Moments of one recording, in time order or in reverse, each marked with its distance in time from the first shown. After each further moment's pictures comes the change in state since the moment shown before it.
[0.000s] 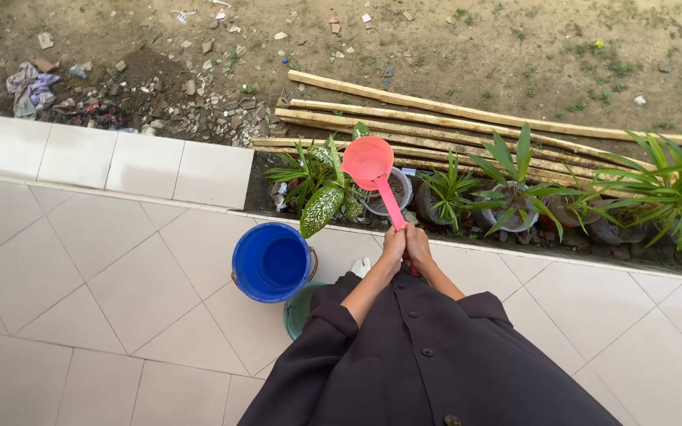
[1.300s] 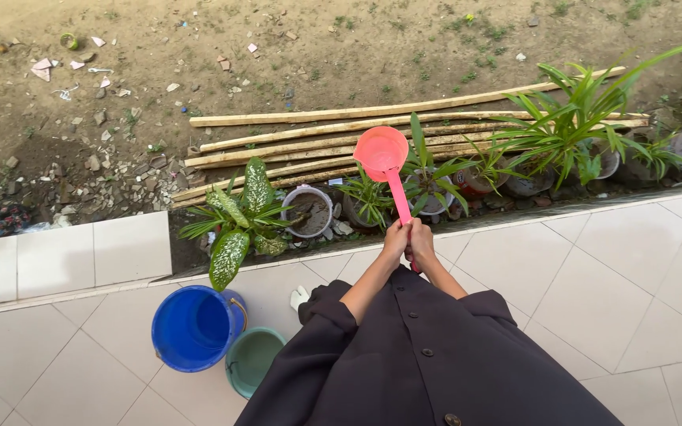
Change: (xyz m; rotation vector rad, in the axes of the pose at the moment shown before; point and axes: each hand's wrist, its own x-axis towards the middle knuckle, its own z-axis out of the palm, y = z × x) left_hand 0.001 -0.043 0.242 0.221 -0.360 0.015; right_hand -0.004 -0.024 -0.240 0.352 0.320 0.014
